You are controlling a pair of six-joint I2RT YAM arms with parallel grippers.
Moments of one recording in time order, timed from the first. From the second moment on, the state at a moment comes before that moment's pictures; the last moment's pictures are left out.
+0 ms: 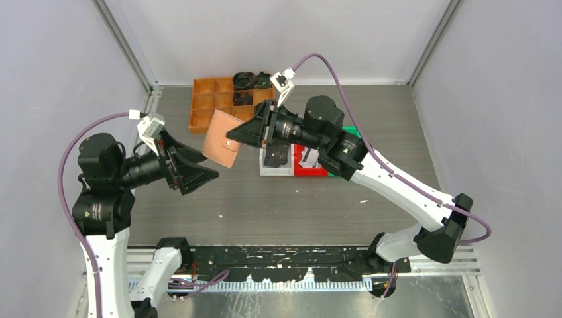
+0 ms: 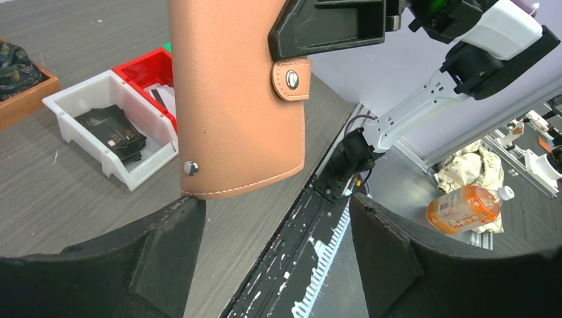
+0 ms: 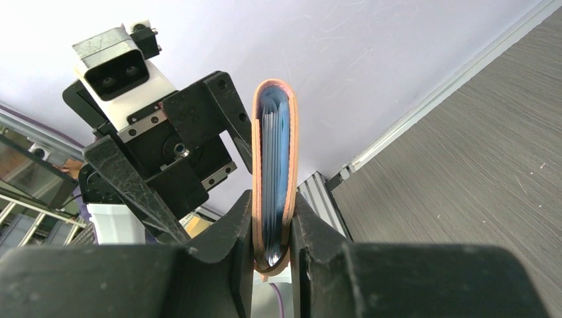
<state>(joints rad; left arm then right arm) 0.03 0.75 1.33 -0.82 1.10 -0.22 0.92 1.37 1.46 0.00 -0.37 0.79</state>
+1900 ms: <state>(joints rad) 0.03 0.78 1.33 -0.72 1.10 -0.32 0.94 1.36 1.40 0.11 -0.39 0.89</state>
